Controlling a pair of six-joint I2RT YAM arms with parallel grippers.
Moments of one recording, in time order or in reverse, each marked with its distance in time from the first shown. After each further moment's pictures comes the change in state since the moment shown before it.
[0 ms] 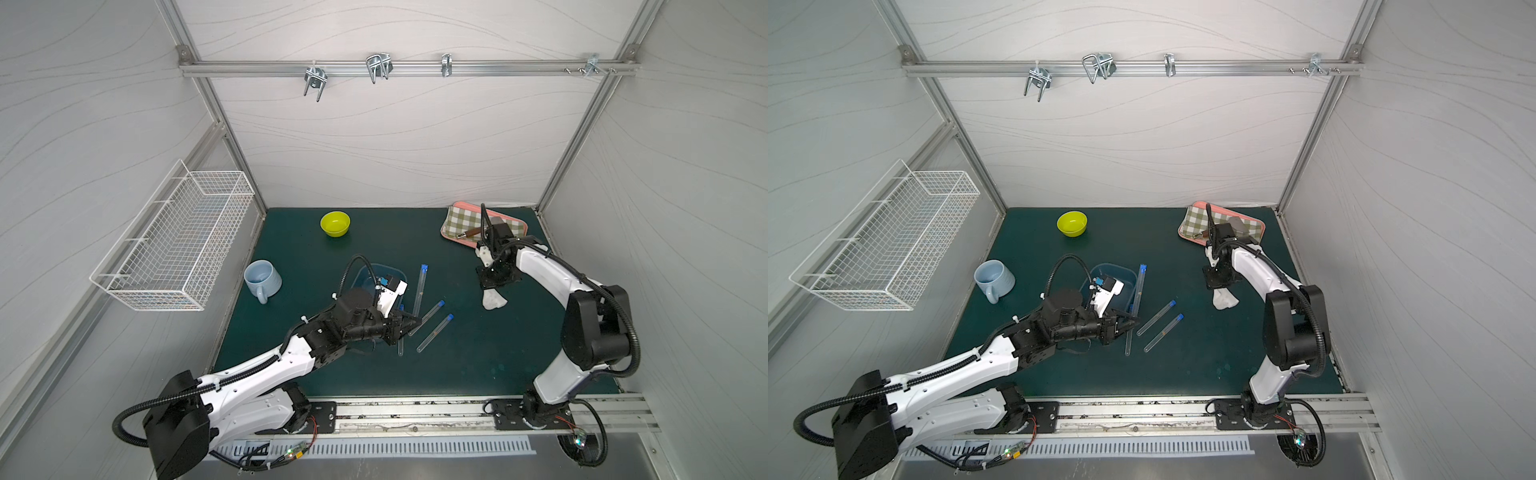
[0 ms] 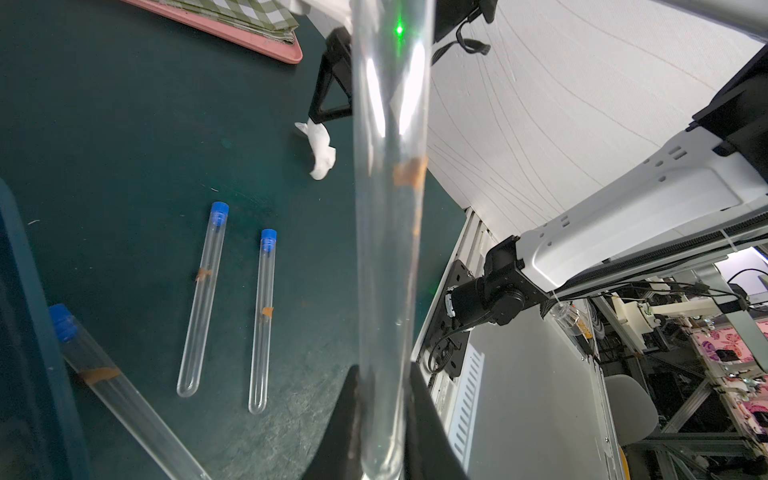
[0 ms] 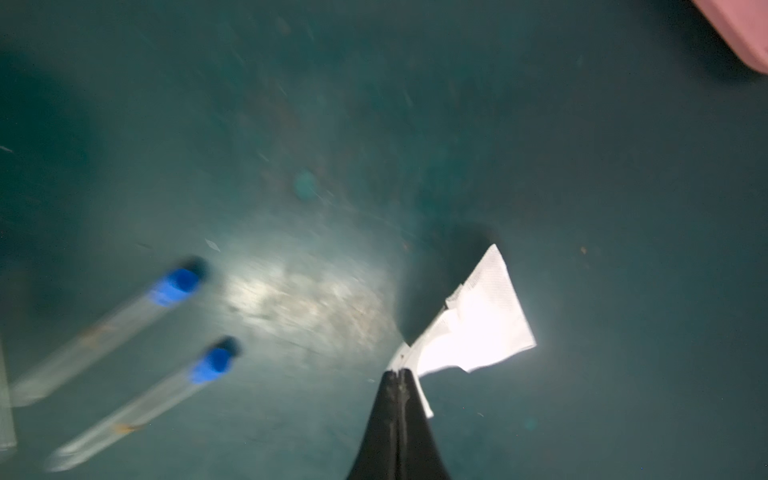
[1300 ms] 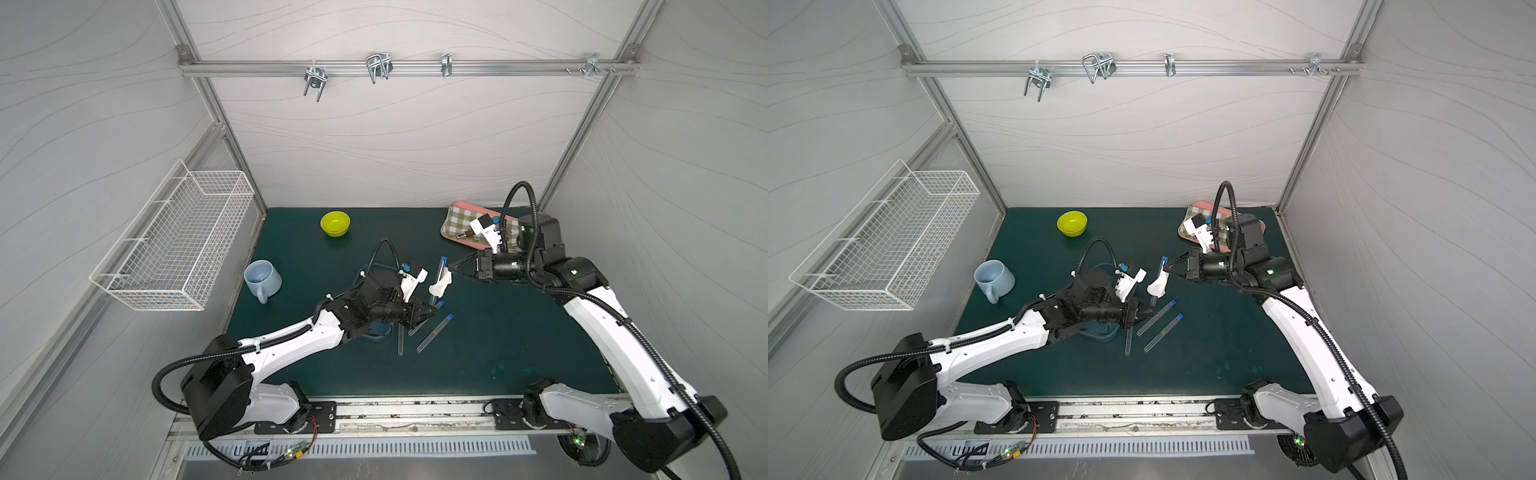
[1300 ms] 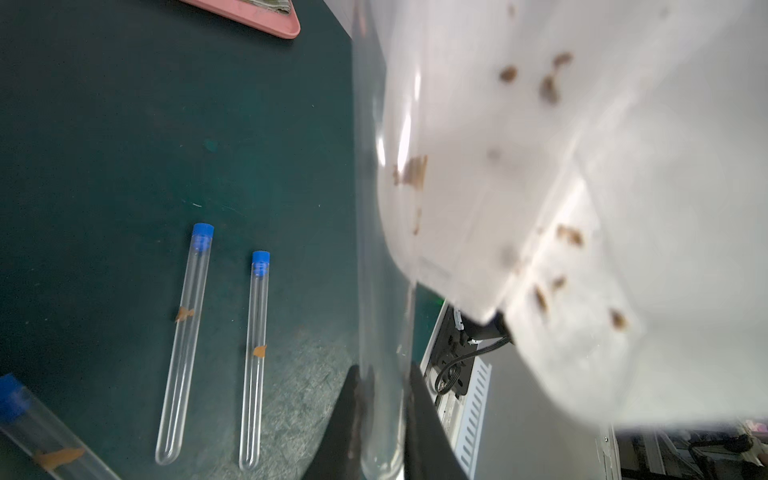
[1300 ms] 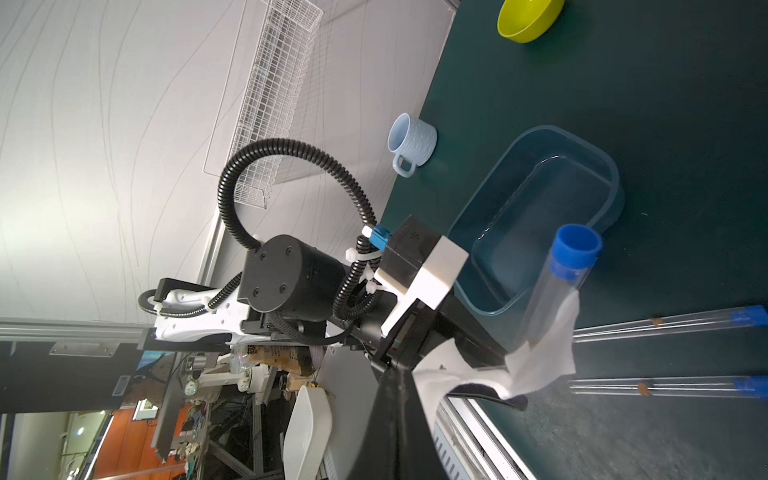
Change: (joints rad) left arm 0.000 0.283 0.238 -0.053 0.043 0.032; right arm 0.200 -0.541 -0.003 0.201 -0.771 0.541
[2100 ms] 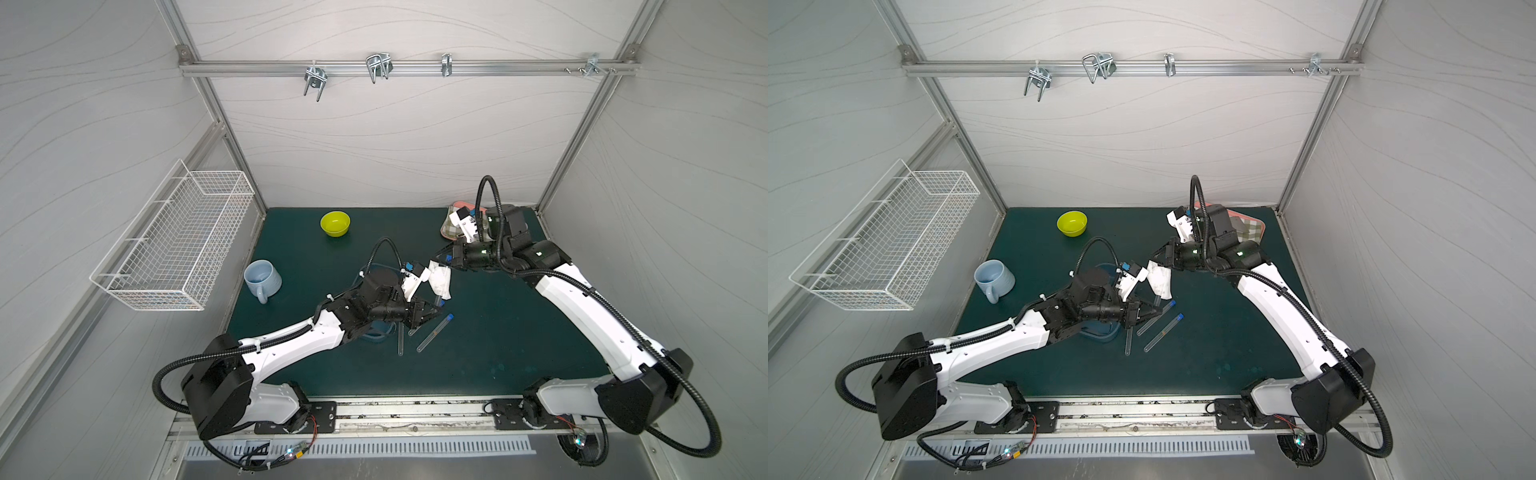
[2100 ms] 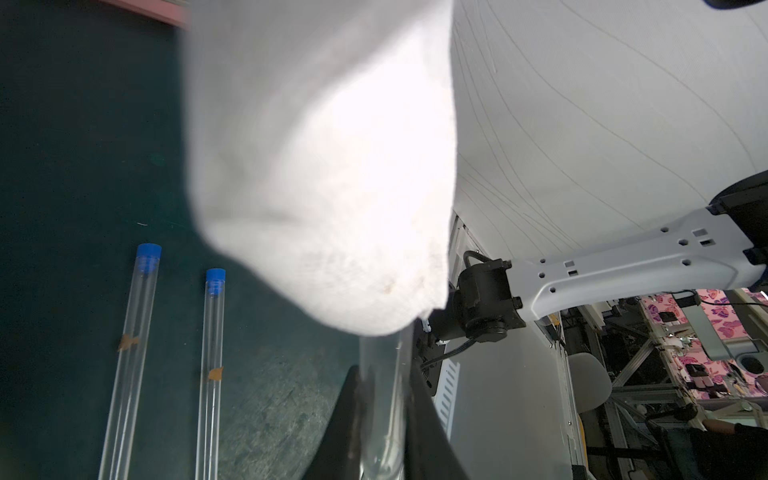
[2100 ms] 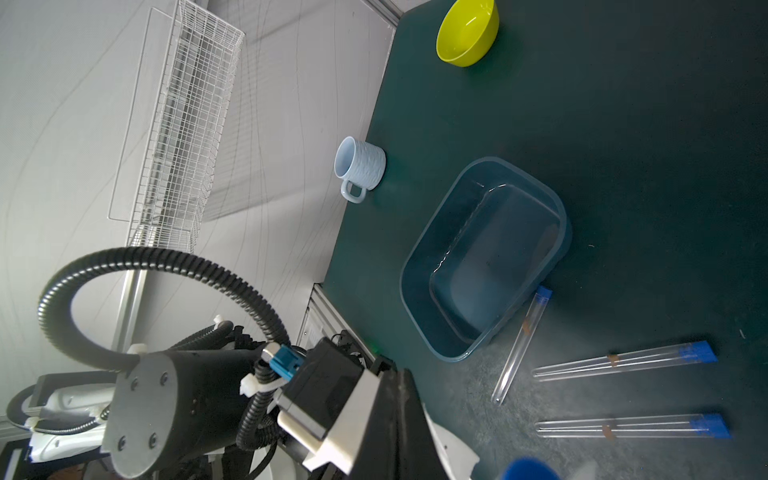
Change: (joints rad) left arm -0.006 0.000 -0.009 0.078 0.072 -0.050; right arm 0.122 0.192 0.107 0.049 0.252 0.026
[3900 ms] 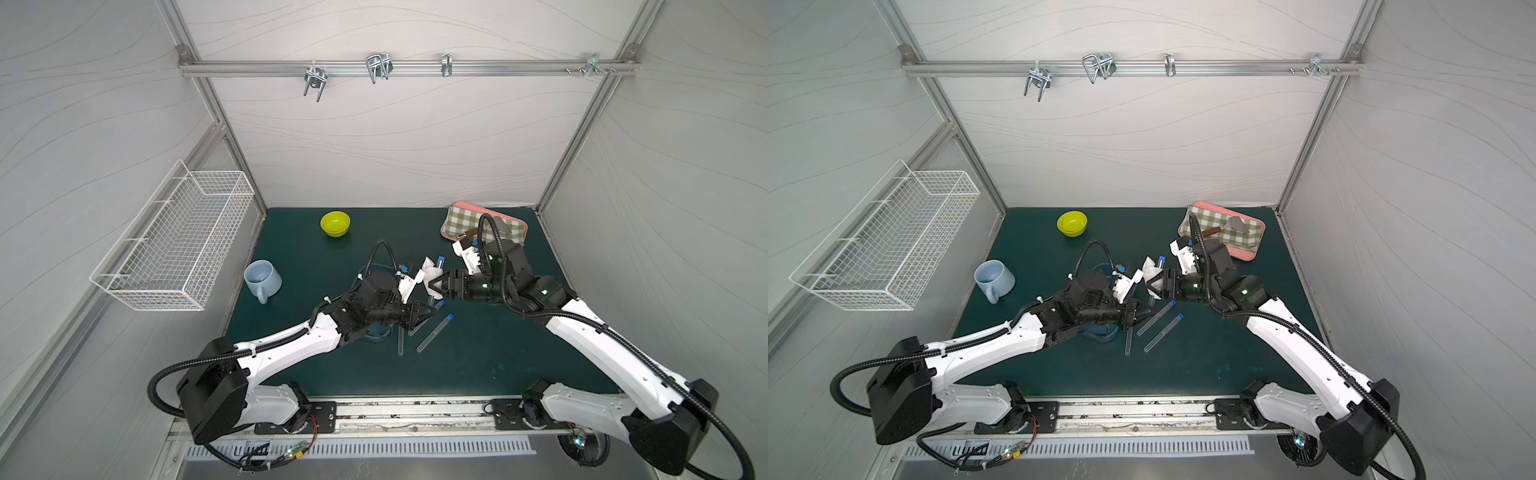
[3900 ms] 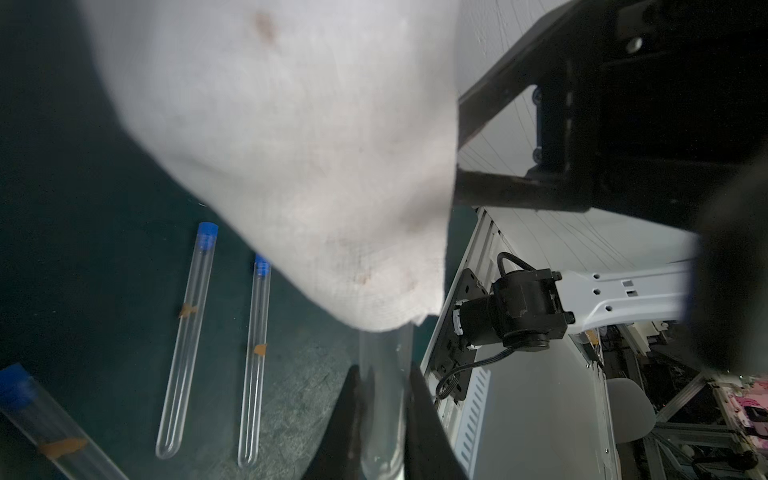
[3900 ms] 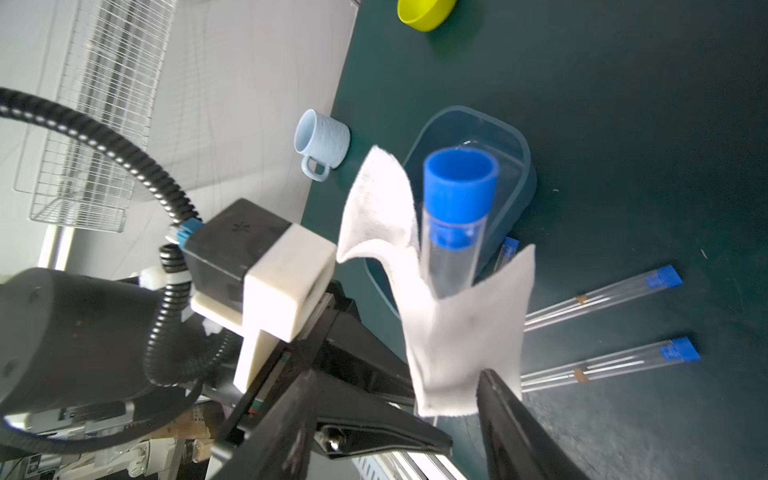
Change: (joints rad) left arm 0.000 -0.037 -0.026 -0.063 -0.109 0.029; right arm 0.118 -0.232 -0.314 0.110 0.175 0.085
